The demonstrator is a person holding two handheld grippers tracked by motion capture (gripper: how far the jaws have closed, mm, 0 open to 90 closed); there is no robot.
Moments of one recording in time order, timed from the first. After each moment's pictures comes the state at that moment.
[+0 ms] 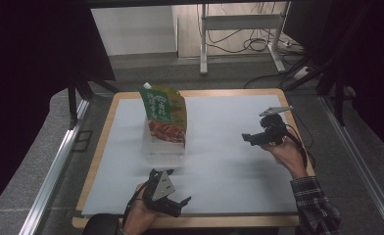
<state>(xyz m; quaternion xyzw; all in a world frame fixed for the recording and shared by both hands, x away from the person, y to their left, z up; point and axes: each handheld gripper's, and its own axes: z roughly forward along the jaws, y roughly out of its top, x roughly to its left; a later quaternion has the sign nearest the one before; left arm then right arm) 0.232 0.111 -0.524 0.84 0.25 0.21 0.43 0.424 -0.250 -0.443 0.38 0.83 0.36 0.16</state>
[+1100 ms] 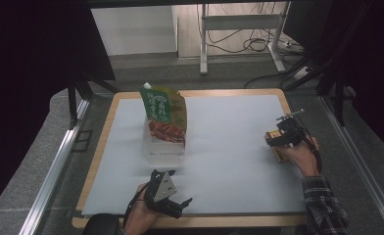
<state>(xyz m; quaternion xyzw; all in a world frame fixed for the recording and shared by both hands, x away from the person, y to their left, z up) 0.231 0.108 -0.525 0.85 0.24 0.21 0.43 0.449 -0.315 -0.483 0.49 0.82 0.21 0.20</state>
